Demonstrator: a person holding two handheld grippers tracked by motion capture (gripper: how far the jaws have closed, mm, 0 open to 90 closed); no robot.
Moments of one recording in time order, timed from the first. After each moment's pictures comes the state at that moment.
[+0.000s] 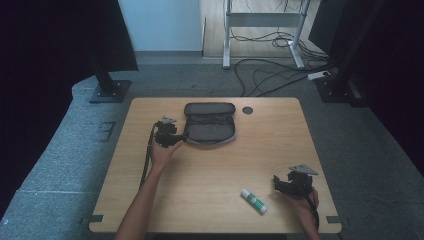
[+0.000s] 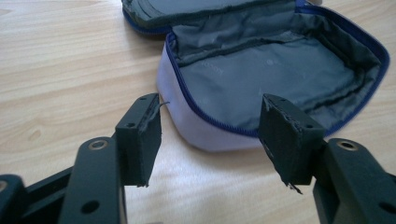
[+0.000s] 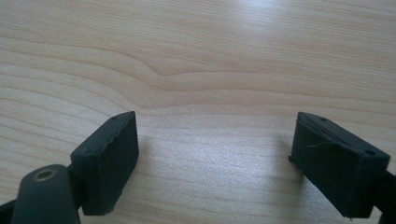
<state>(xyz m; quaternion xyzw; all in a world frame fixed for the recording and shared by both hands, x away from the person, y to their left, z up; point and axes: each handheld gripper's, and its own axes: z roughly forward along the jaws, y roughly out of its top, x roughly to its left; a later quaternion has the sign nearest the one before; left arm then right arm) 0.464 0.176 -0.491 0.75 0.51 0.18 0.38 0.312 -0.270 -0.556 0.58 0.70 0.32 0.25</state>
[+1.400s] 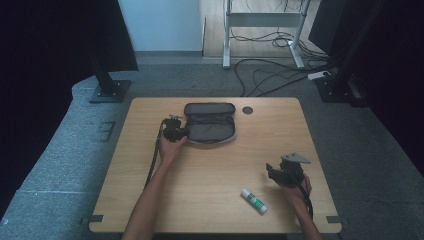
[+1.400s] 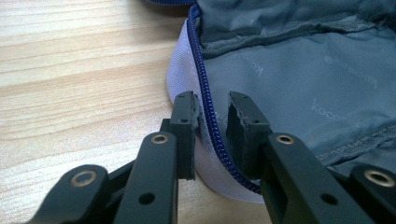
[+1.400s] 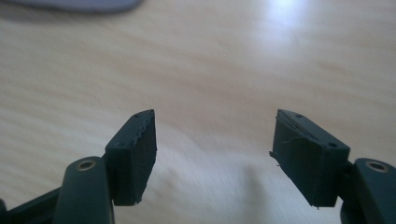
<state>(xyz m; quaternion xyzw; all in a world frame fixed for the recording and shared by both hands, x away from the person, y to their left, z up) 0.509 0.162 -0.527 0.75 0.55 0.16 0.34 0.341 -0.247 -0.531 0.54 0.71 0.36 0.26</state>
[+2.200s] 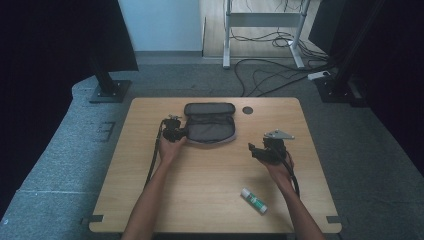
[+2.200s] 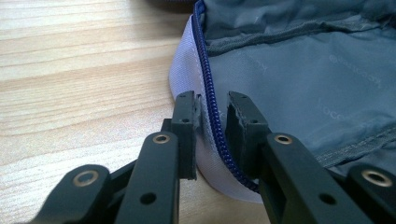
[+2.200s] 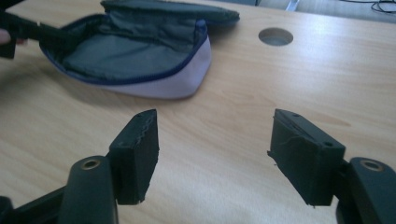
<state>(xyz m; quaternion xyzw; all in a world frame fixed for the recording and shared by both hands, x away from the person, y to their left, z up) 0.510 0.164 -0.529 0.74 0.56 0.16 0.33 0.394 -0.198 -0.487 0.50 0.72 0.42 0.23</state>
